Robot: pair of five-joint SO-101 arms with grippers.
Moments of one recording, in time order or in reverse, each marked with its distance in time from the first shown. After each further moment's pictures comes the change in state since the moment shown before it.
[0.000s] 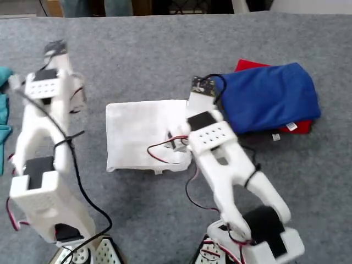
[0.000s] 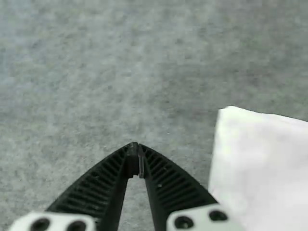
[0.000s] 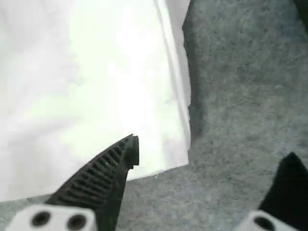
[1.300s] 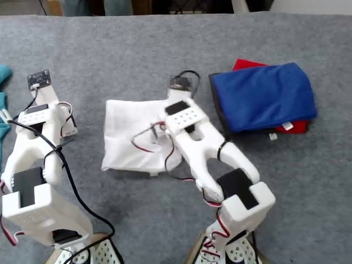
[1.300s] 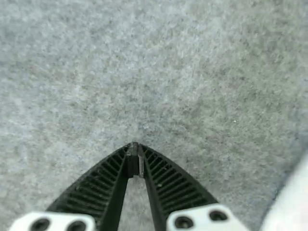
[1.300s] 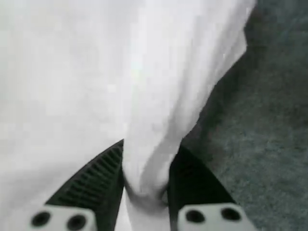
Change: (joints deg) left arm -5.2 -6.4 25.4 -22.0 -0.1; right arm -2.5 22.0 -16.5 0.6 4.2
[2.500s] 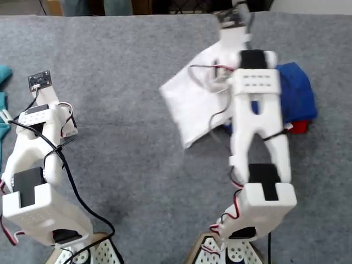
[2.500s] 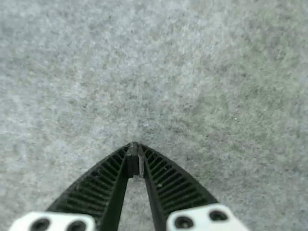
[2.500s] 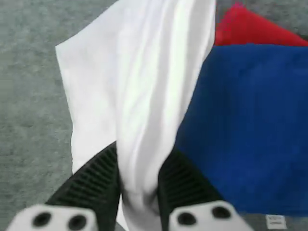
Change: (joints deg) left arm 0.0 0.0 0.1 0.0 0.0; right arm 28.4 0.1 -37.0 18.9 42.4
